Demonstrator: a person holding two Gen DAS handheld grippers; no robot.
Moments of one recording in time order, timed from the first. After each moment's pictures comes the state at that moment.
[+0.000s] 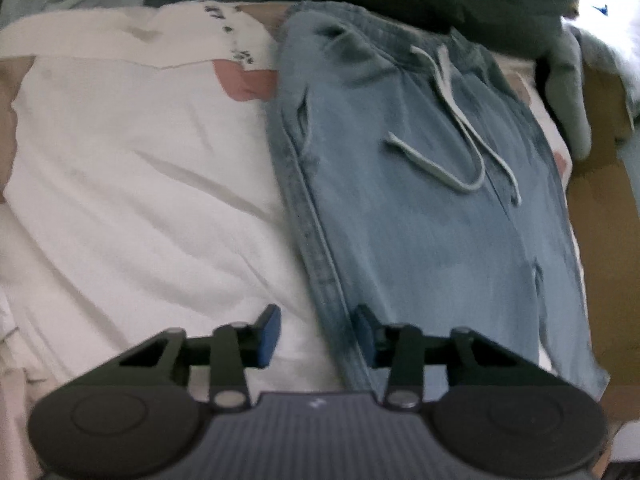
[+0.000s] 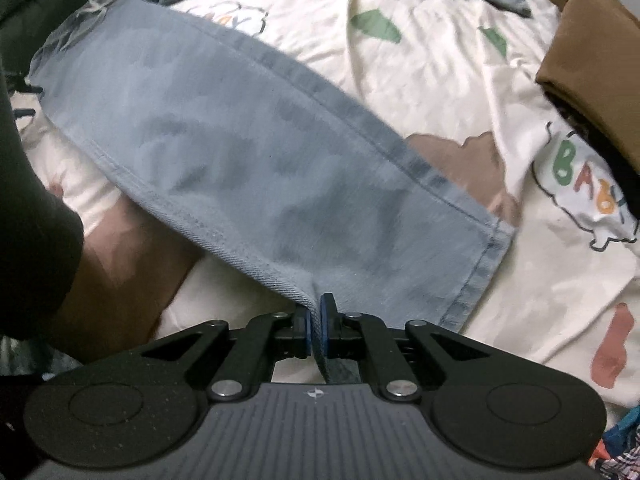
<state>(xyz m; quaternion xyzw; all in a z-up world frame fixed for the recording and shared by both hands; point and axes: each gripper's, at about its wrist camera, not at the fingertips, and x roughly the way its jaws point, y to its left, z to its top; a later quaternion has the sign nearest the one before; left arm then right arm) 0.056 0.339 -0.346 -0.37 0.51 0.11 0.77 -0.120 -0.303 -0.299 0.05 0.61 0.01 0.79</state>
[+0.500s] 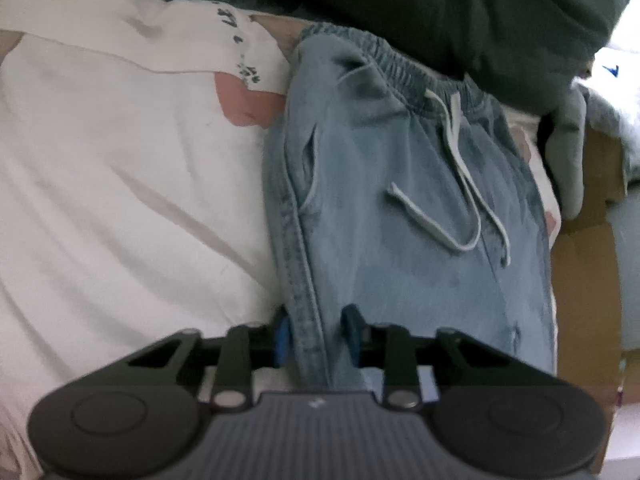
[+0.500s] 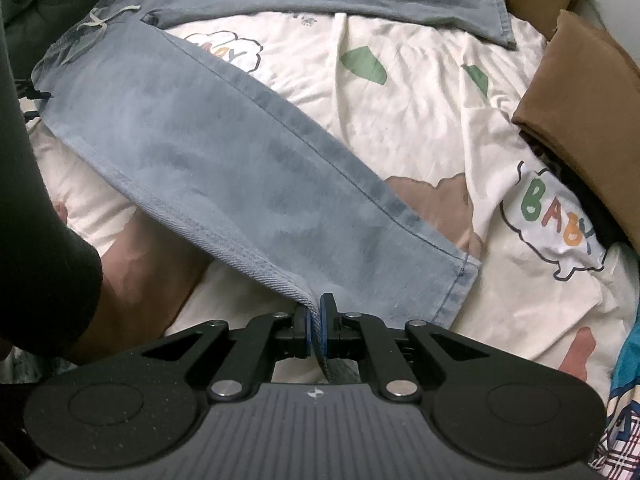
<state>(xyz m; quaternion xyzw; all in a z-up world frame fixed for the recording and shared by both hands) 0.072 0.355 -0.357 -0.43 0.46 0.12 0.77 -0.111 -0.308 -0.264 0.04 0.60 0.00 0.80</state>
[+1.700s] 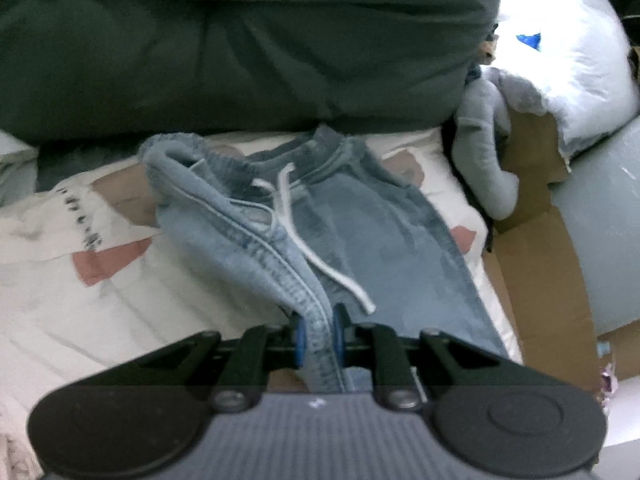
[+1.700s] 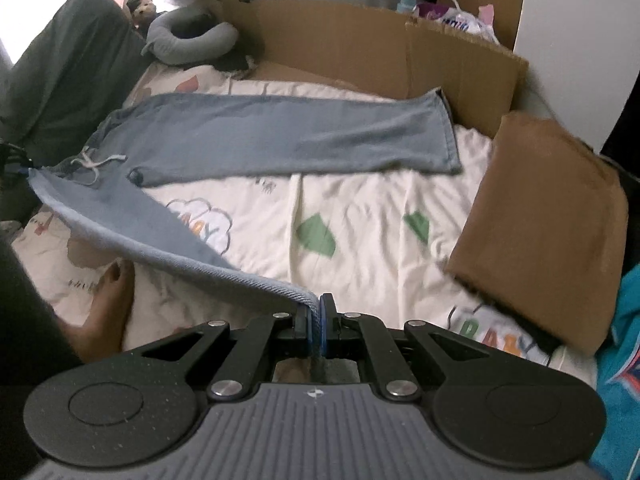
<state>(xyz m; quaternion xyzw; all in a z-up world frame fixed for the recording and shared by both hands) 0.179 0.296 -0.182 -0.33 0.45 0.08 0.82 -0.041 -0.385 -0.150 0.08 0.48 -0.03 0.87</state>
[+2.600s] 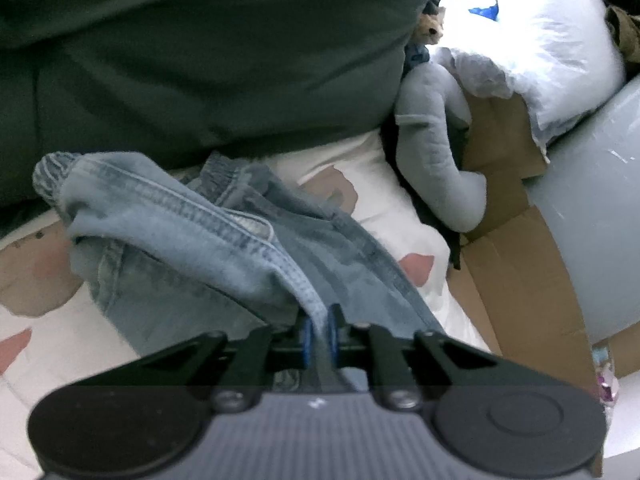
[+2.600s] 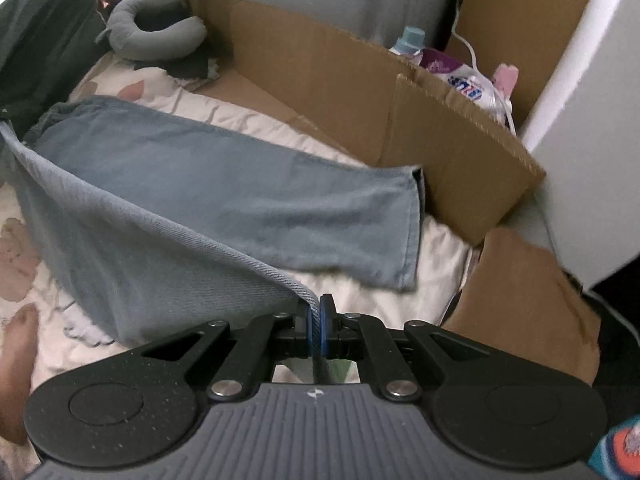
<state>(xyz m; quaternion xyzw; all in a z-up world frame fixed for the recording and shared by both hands) 0.304 0.223 -0.196 -0.30 0.44 0.04 0.85 0.143 -0.470 -0.158 -0.03 0.50 -0.04 0.87</state>
